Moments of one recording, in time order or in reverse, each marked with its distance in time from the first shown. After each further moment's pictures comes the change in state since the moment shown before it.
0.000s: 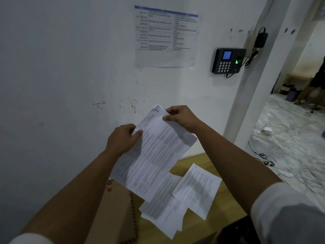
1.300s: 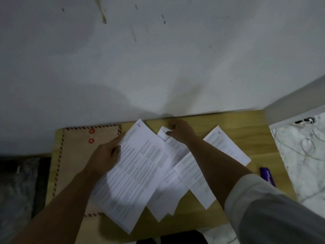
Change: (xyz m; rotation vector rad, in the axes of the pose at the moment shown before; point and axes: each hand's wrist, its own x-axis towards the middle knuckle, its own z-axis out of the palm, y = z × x) left_hand -0.039 -0.227 0.240 -0.135 -0.353 -0.457; right_hand 0.100 0.421 0.098 -0.685 -0.465 0.556
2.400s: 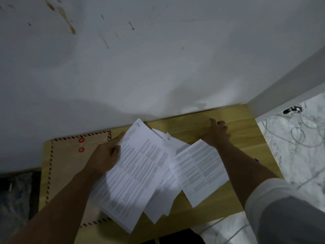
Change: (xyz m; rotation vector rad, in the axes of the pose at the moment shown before) left_hand 0.026 0.033 0.011 -0.082 -0.143 -0.008; right_hand -0.044 0.144 -0.060 -0.125 0.208 0.487
